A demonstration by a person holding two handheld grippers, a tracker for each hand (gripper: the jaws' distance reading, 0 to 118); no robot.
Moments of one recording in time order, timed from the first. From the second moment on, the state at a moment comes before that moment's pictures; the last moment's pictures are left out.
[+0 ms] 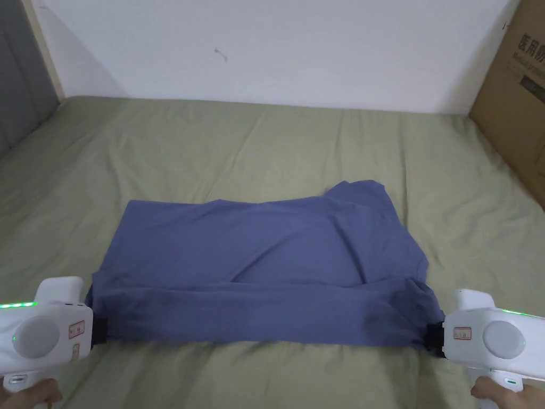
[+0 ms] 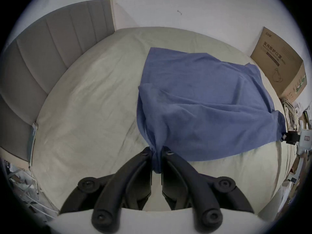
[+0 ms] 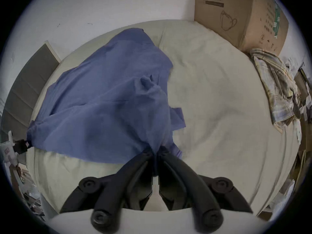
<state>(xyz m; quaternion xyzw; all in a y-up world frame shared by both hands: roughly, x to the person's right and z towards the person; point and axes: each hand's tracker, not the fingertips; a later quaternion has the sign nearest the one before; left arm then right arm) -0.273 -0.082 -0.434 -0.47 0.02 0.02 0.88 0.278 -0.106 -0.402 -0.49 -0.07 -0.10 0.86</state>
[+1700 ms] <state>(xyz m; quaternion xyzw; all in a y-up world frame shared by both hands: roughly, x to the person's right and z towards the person) -0.226 -0.048 -0.499 -0.46 -0.04 0.01 0.89 0.290 -0.063 -0.524 -0.50 0.00 -0.11 0.86</state>
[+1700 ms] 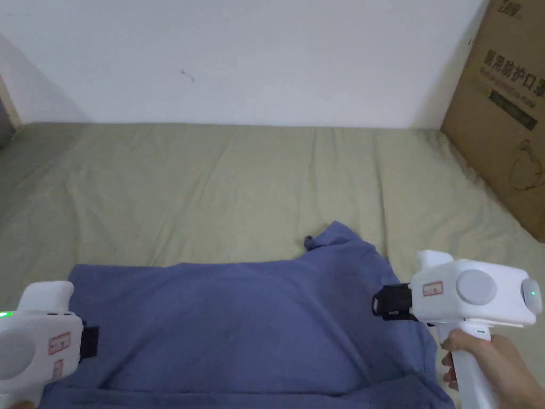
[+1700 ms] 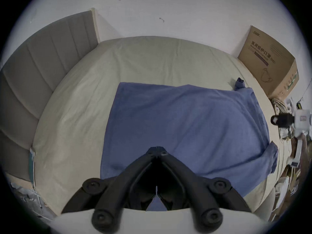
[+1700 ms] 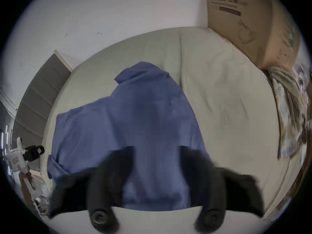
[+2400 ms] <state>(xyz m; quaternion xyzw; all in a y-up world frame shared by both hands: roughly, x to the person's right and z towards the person) -0.222 -0.086 -0.548 -0.49 -0.03 0.01 0.87 0.313 -0.114 -0.639 -0.53 -0.04 -0.04 0.85</state>
